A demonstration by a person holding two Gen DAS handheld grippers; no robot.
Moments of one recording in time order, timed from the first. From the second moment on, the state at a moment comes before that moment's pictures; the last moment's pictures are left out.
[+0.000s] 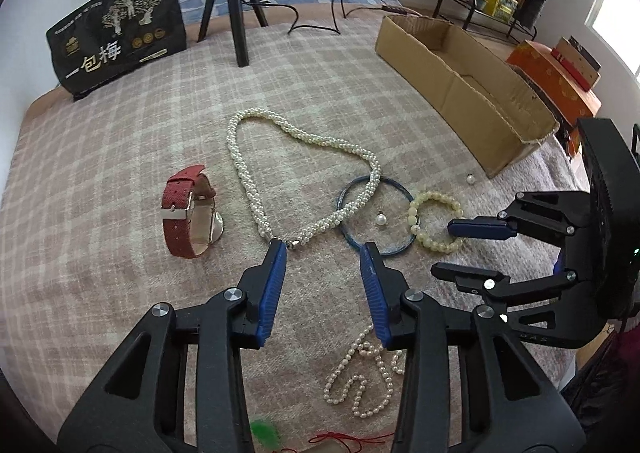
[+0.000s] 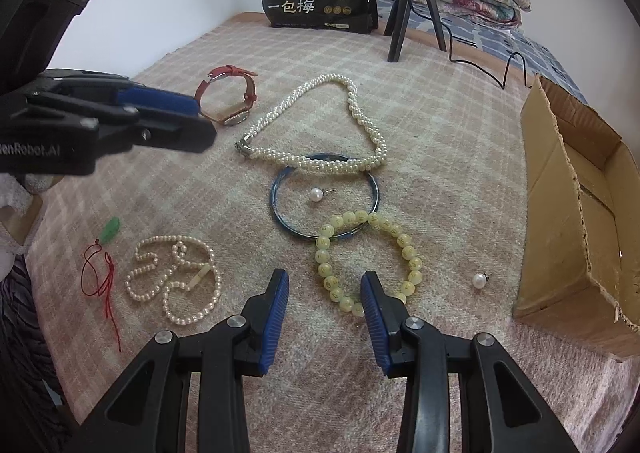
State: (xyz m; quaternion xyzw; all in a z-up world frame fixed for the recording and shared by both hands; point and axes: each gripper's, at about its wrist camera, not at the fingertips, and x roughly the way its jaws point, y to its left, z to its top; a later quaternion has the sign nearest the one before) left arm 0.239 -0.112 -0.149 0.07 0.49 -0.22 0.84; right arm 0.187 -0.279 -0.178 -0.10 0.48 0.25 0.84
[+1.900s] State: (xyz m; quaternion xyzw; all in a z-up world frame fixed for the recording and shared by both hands) left arm 0.275 -0.086 -0.169 0.12 0.53 -0.31 0.78; right arm 0.198 -0.271 -0.182 -0.12 0.50 0.24 0.82
